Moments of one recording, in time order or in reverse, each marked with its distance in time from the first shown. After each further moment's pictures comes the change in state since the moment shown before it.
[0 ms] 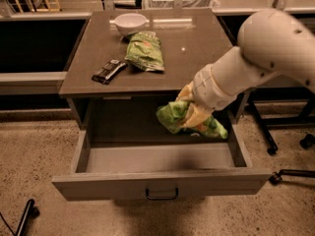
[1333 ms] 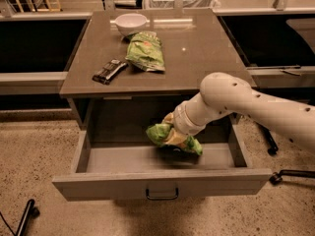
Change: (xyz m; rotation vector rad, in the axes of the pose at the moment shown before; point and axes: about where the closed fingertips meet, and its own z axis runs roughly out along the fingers) arm 0.059 0.000 0.154 -0.020 0.001 0.086
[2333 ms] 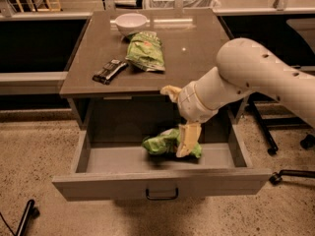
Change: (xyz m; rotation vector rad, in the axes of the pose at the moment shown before) arm -0.058 0.013 -0.089 -0.011 -0.041 -0.090
